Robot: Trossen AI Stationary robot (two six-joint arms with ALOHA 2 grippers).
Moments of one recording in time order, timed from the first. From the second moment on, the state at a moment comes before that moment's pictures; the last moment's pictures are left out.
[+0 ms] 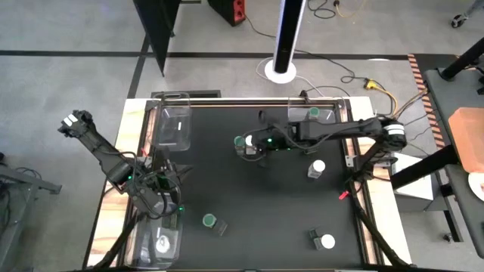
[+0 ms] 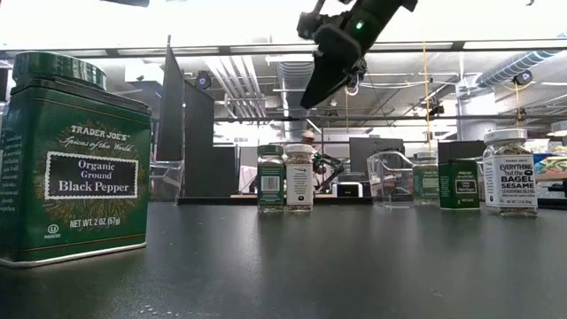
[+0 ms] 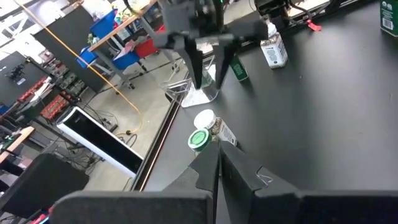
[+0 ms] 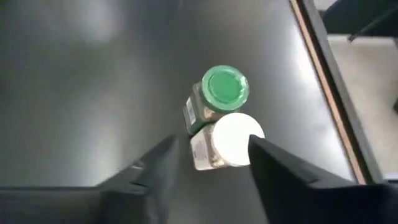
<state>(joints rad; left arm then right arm) -0.73 0.99 0.84 -0.57 -1.12 -0.15 -0.09 1.66 1.32 -0.53 0.19 -0.07</state>
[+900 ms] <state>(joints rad) -0.73 0.99 0.78 -0.57 -1.12 -0.20 -0.25 1.88 1.31 -0.42 0.04 -0.14</state>
